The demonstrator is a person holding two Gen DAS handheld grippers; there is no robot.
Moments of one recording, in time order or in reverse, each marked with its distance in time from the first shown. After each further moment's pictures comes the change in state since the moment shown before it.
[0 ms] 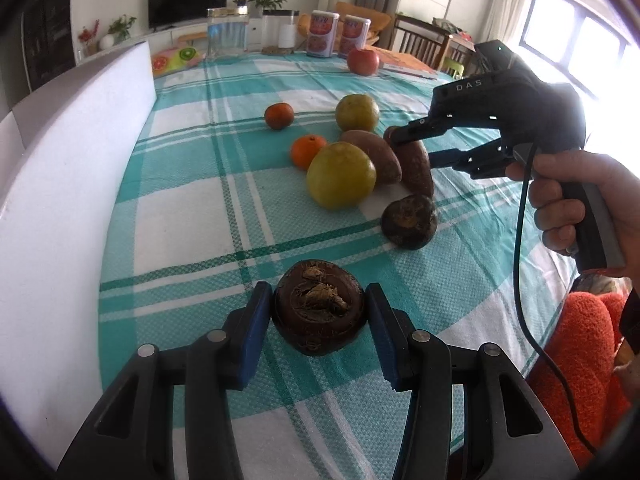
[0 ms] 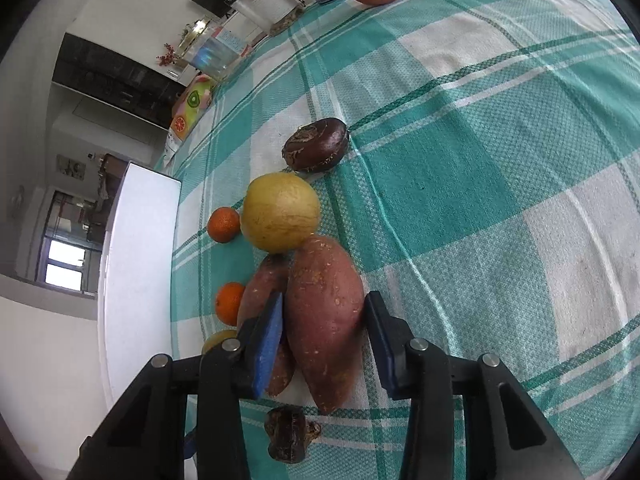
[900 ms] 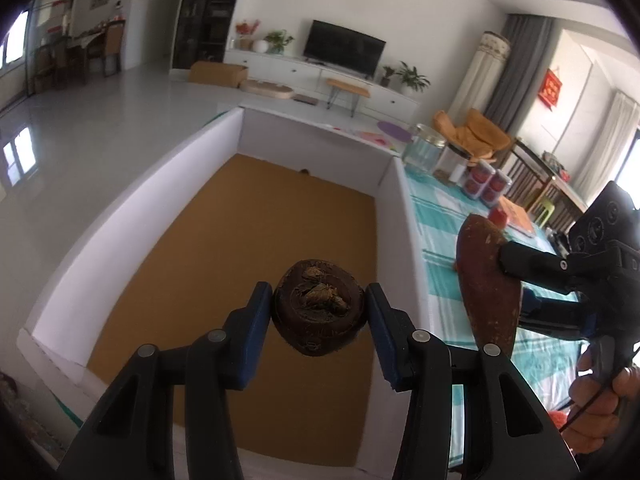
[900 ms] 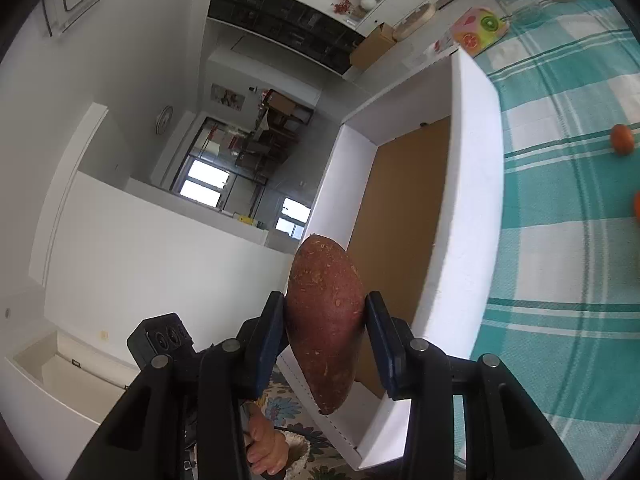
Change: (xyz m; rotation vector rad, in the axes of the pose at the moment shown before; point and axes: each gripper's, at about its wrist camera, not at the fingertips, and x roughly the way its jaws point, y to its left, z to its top) left arm -0.177 0.204 -0.006 -0.463 -0.225 0.274; right arm 0.036 0.290 -0.148 -0.355 0.208 0.529
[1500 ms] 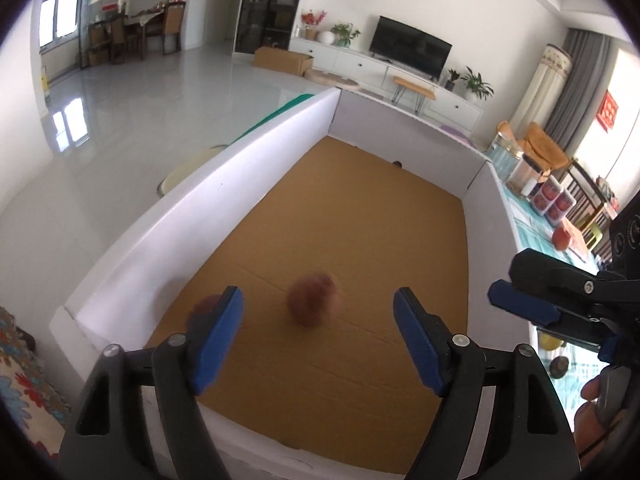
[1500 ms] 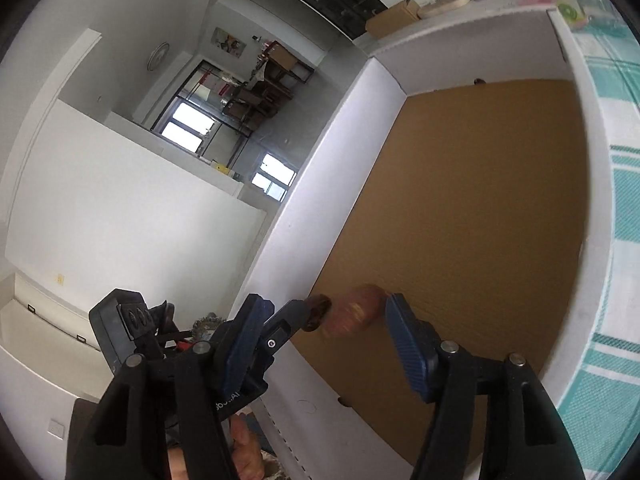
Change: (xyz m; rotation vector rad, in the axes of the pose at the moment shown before) left arm 0.026 0.042 -0.013 -0.102 0.010 0.142; right arm 0.089 -0.002 0.004 -0.180 0.025 -0.134
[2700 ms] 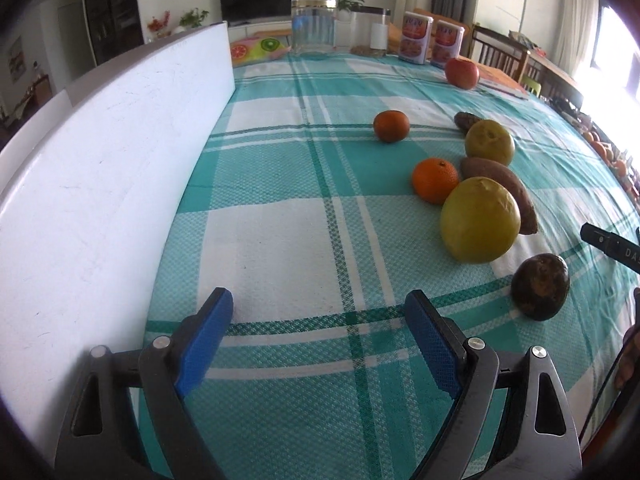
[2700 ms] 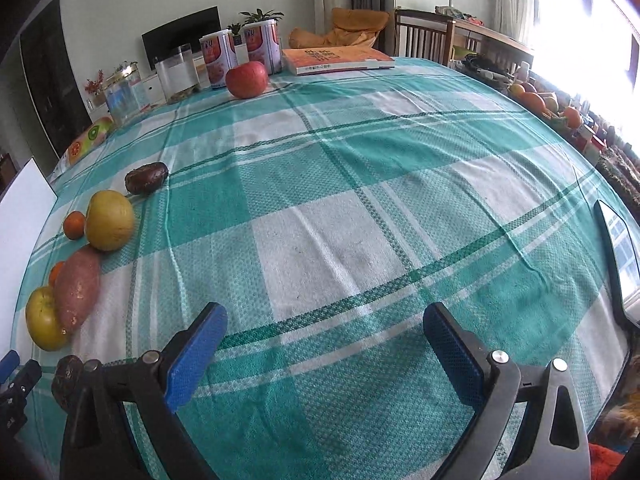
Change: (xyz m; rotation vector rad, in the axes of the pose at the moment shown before) left arm 0.097 -0.243 -0.117 0.489 0.122 -0.125; right arm -0.307 -0.267 -0.117 0.319 -0.370 -1.113
